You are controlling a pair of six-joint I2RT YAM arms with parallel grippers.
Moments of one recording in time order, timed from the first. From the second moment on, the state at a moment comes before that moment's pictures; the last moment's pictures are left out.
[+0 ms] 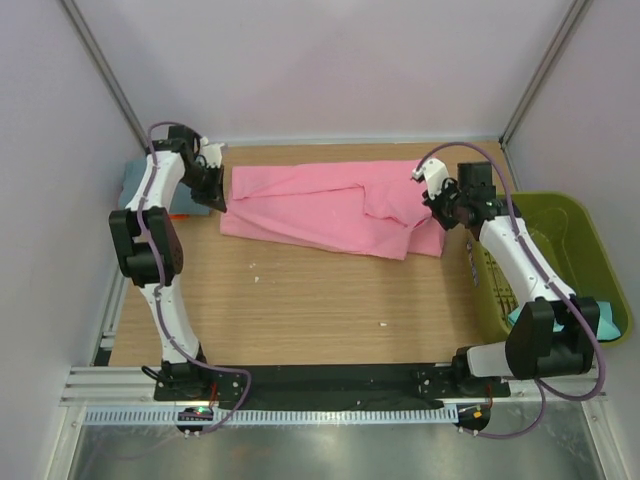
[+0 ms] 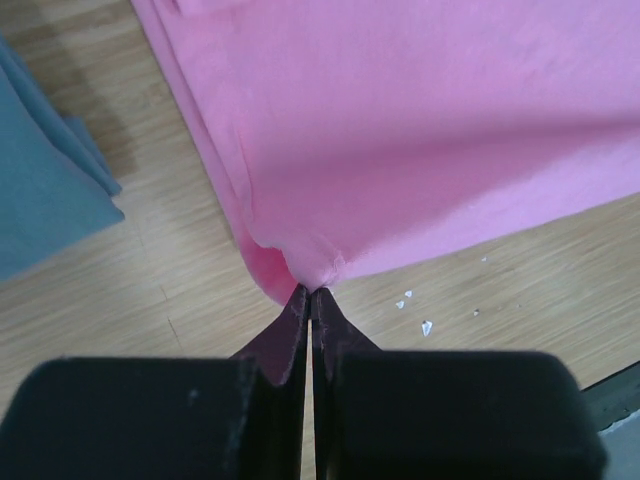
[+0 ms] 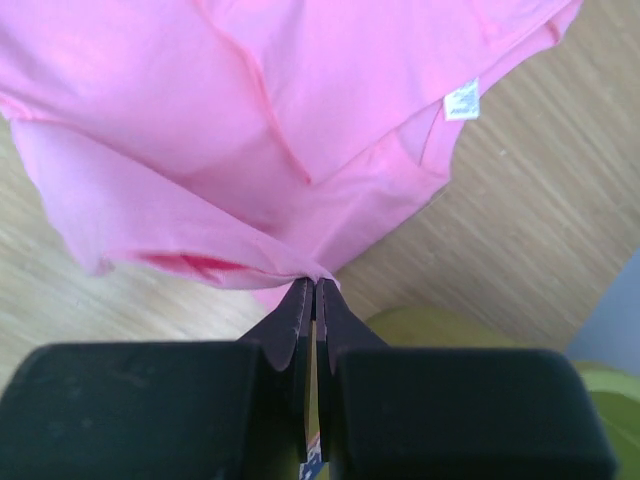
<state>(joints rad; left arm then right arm) 0.07 2.05 1.81 -1.05 0.40 0.24 0.07 1.33 1.06 -0.53 -0.21 -0.62</state>
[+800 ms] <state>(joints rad) 0.06 2.31 2.17 -1.08 0.42 0.21 0.04 1.89 1.65 -0.39 -0.20 -0.50</state>
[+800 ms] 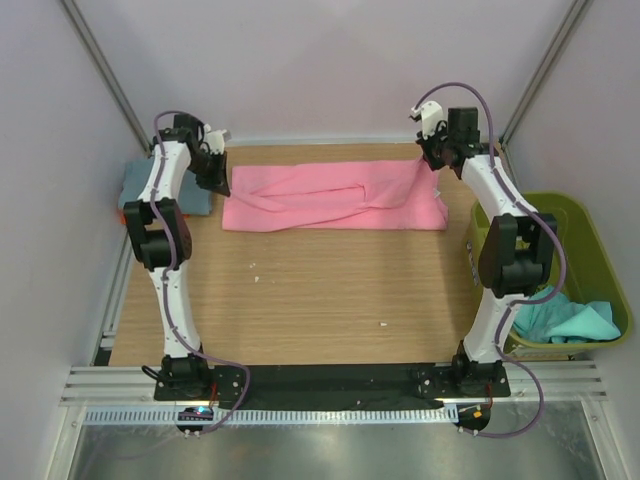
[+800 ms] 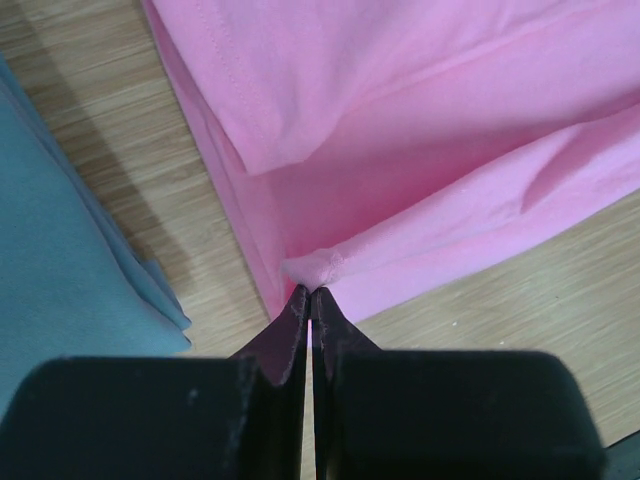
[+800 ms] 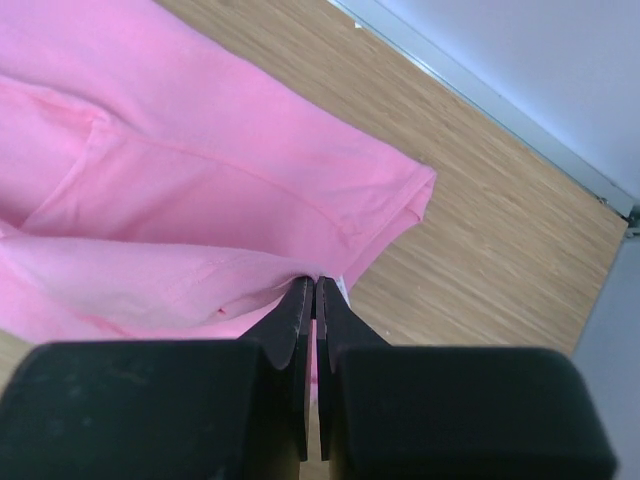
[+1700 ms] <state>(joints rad) 0.00 2.47 2.37 -0.99 0.25 0.16 0.04 2.29 2.03 -0.28 -0.14 -0.41</state>
